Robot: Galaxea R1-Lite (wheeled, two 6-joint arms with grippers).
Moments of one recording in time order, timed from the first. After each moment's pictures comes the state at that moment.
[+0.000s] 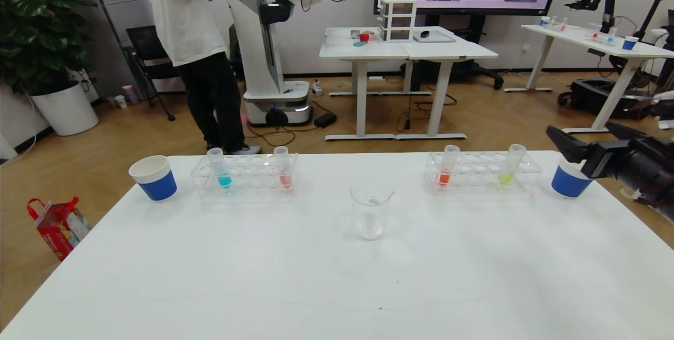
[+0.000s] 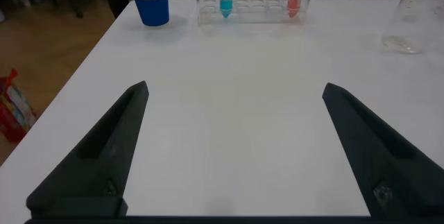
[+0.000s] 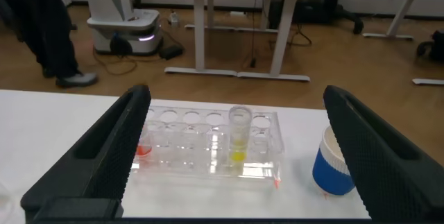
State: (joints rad) left arm 0.00 0.00 0.00 0.00 0.00 0.00; right arm -0.08 1.61 -0.50 -1.20 0.11 0.01
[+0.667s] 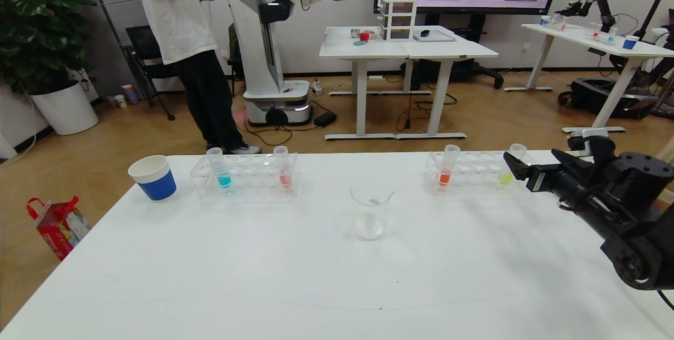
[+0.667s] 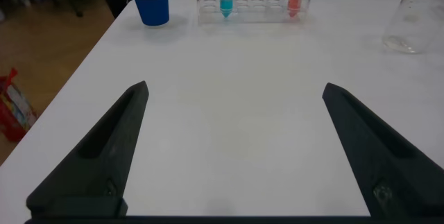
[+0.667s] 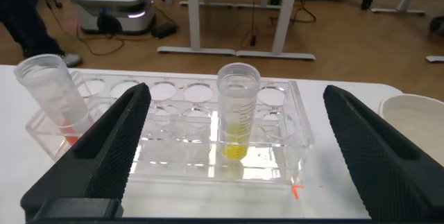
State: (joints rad) left arm 0.00 0.00 0.00 0.00 0.00 0.00; right arm -0.09 2.10 -0.61 -1.50 0.11 0.01
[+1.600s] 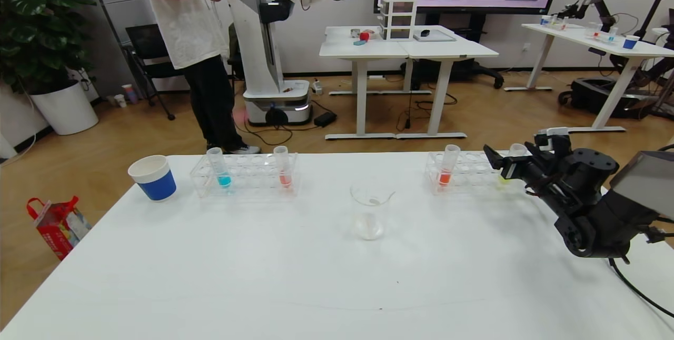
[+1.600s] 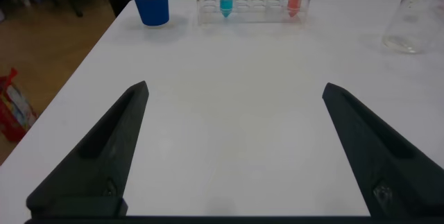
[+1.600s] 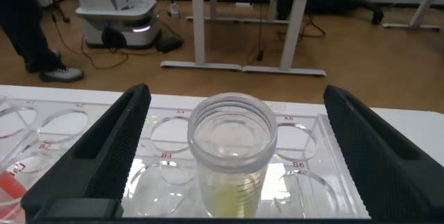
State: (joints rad) left arm 0.00 0.00 0.00 0.00 0.00 0.00; right arm -0.10 2.39 -0.98 -1.48 0.15 0.03
